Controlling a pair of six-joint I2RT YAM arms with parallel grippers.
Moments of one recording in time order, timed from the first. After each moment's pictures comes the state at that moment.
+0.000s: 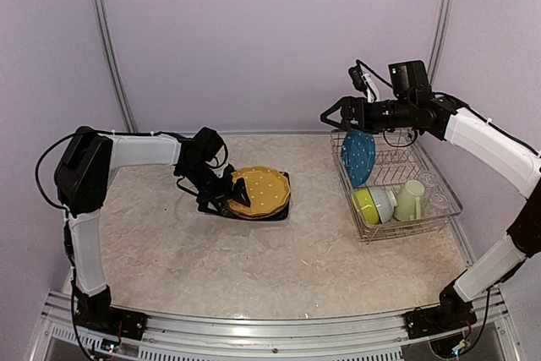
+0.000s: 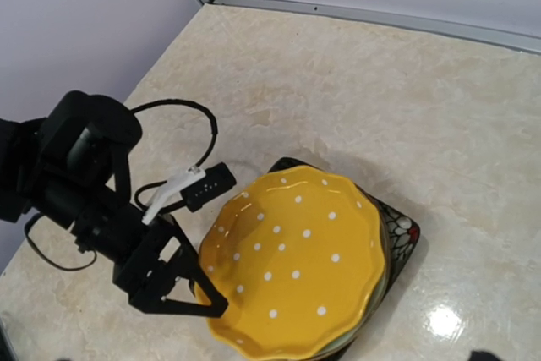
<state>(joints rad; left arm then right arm) -0.53 2.02 1.45 -0.67 0.45 -0.49 0.45 1.49 1.44 -0.42 -0.45 0.29</state>
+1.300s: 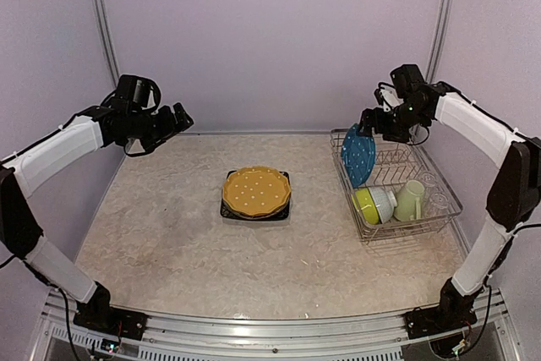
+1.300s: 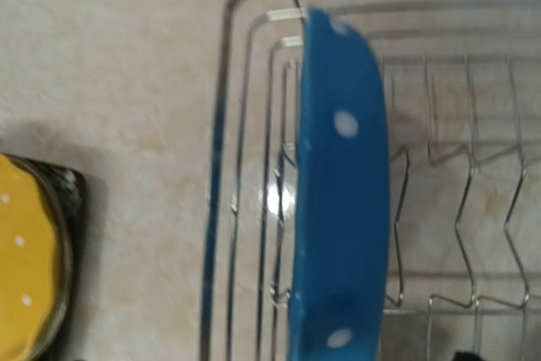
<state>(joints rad) -0.33 1.49 1.34 -0.46 0.00 -0.62 0.27 1.70 1.64 -0.79 -0.13 0.25</state>
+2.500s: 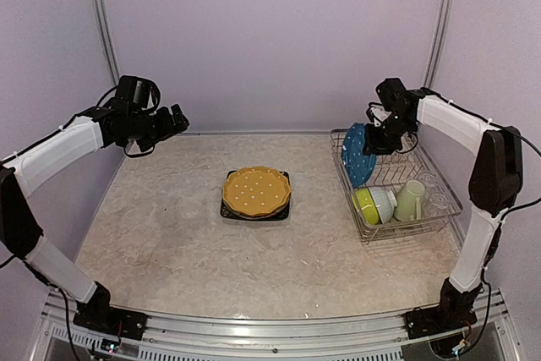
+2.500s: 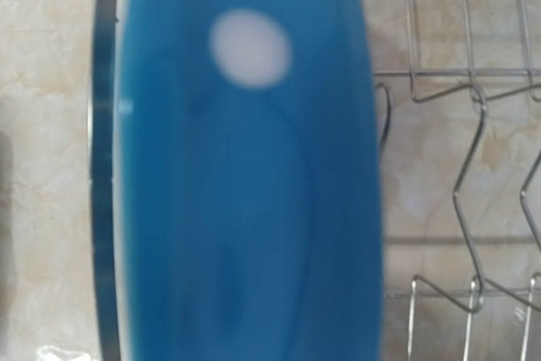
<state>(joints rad) -0.33 1.49 1.33 -0.46 -0.09 -0.57 0.27 1.87 1.70 -0.88 -0.08 0.24</state>
